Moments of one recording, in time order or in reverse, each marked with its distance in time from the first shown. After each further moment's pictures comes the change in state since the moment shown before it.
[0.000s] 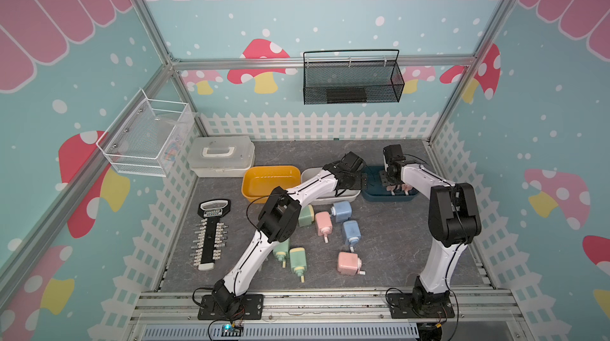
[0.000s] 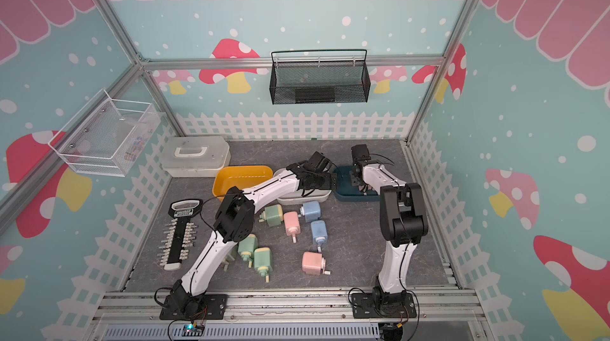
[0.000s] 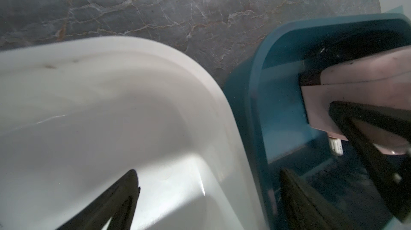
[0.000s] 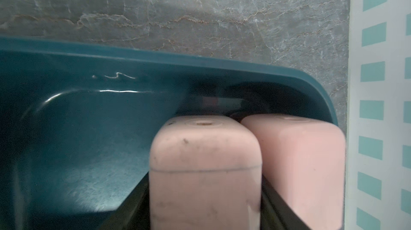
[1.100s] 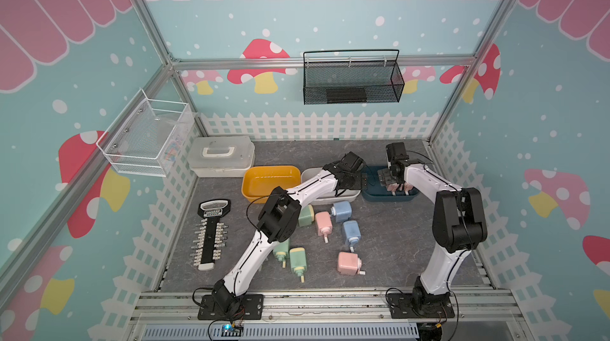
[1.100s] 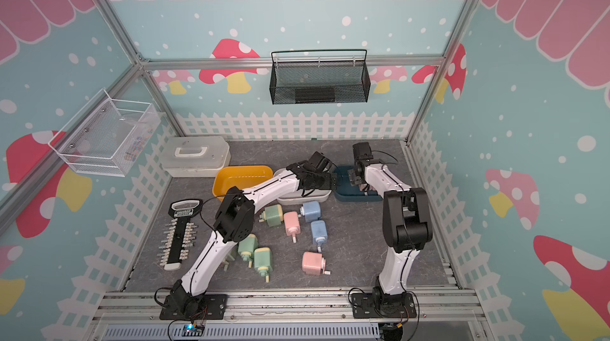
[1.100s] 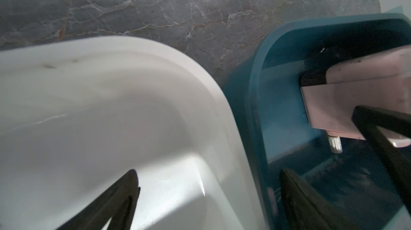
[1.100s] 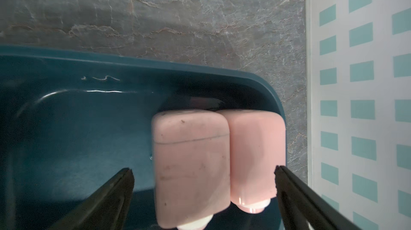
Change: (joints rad) left arm 0.000 0.000 0.000 0.000 0.001 0.000; right arm 0.000 -0.047 -0.003 -0.019 0.075 -0.037
